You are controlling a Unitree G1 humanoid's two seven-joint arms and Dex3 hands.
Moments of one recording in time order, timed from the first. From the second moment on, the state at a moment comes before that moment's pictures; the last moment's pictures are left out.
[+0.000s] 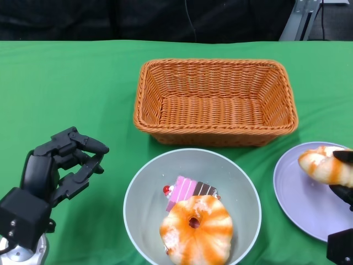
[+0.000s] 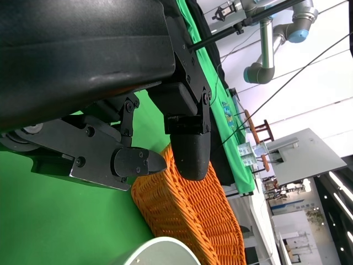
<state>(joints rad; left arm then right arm) -0.32 0.12 0.14 0.87 -0.04 -0.86 -0.14 -0.27 -0.40 0.15 0.92 -0.76 -0.69 -1.03</state>
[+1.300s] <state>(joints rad) -0.30 0.13 0.13 0.85 -0.03 -0.86 -0.15 -0.09 -0.43 0.24 0.50 -0.66 -0.36 -0.61</state>
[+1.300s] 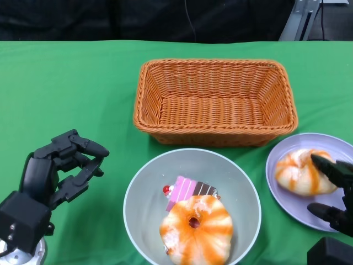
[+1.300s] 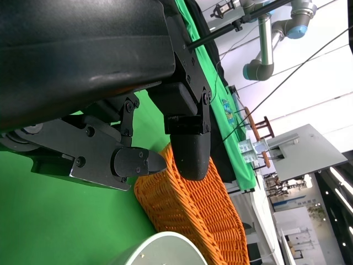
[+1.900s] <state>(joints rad) -0.30 0.13 0.13 0.86 -0.04 -0.87 -0.16 0.00 -0.39 0.21 0.32 -0.68 -0.43 -0.65</state>
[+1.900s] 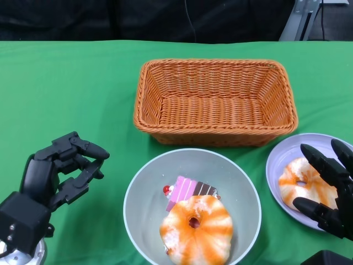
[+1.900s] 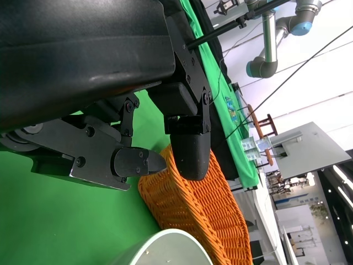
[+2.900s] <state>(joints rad) -0.30 0.12 0.13 0.88 -0.02 -0.87 -0.16 0.11 -0.30 0.25 -0.43 -0.53 -0.20 0.11</state>
